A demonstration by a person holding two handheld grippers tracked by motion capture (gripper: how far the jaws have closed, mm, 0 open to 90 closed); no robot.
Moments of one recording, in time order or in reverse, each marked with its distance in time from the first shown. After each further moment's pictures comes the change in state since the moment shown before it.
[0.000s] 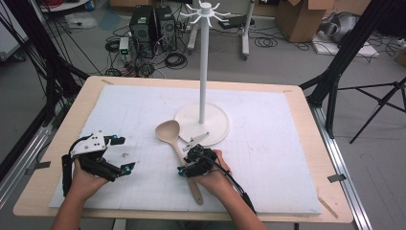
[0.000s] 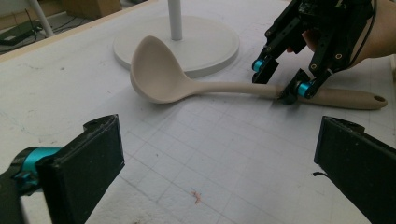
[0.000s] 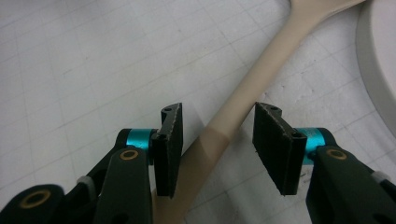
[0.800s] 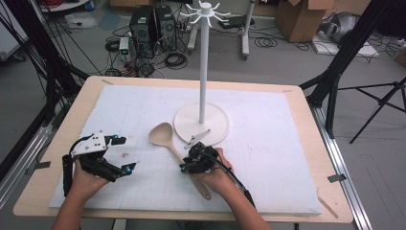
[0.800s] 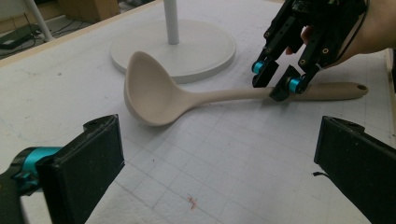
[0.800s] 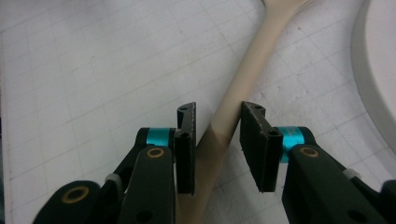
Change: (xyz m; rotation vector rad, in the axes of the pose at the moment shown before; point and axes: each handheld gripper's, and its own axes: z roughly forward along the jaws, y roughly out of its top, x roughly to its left) left arm -0.004 0.004 0.000 -0.013 -0.007 0.009; right arm -0.005 0.004 -0.006 0.019 0.026 -0.027
